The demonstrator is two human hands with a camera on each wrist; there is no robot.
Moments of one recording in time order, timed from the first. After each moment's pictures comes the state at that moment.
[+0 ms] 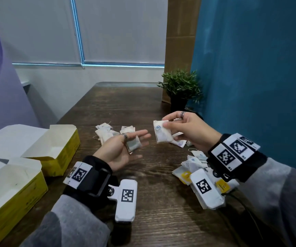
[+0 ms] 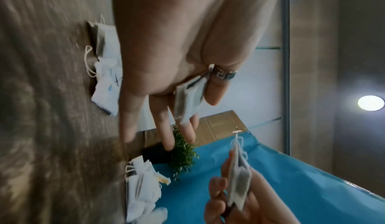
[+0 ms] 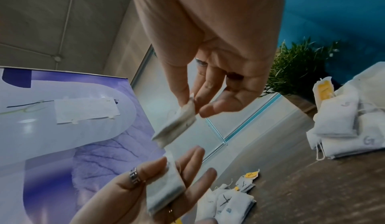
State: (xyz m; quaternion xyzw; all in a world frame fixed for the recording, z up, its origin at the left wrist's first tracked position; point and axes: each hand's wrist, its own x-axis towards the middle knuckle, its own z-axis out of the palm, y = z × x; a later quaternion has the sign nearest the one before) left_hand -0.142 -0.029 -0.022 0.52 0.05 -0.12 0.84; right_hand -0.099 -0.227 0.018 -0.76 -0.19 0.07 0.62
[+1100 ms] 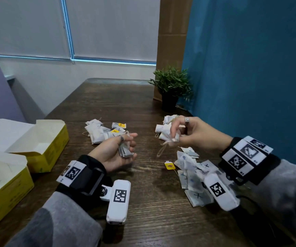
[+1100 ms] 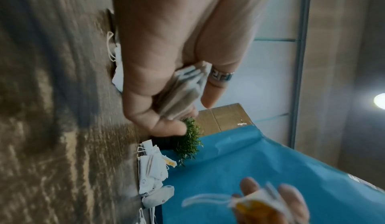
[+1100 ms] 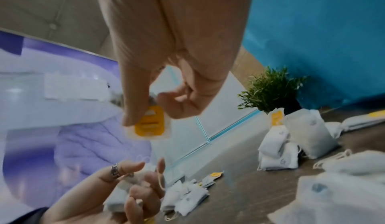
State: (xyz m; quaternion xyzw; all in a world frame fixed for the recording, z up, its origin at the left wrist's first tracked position) left_hand -0.148 -0.042 -0.030 0.50 0.10 -0.15 0.85; right_hand -0.122 -0.271 0.017 -0.78 -0.37 0.08 0.50
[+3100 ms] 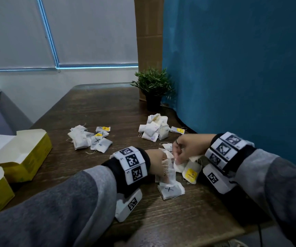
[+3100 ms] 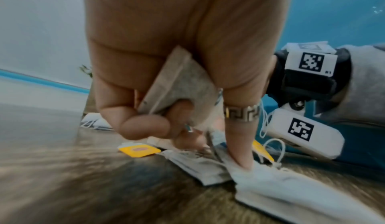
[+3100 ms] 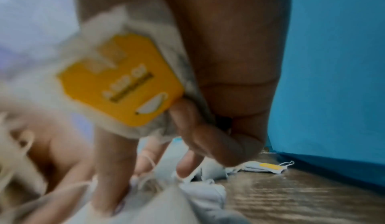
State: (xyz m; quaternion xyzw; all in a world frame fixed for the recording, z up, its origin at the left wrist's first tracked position) left_hand -0.141 -0.178 -0.027 0.96 -0.21 -0.18 0.07; right_hand -0.097 -0.334 -0.008 -0.94 -0.24 0.22 0.11
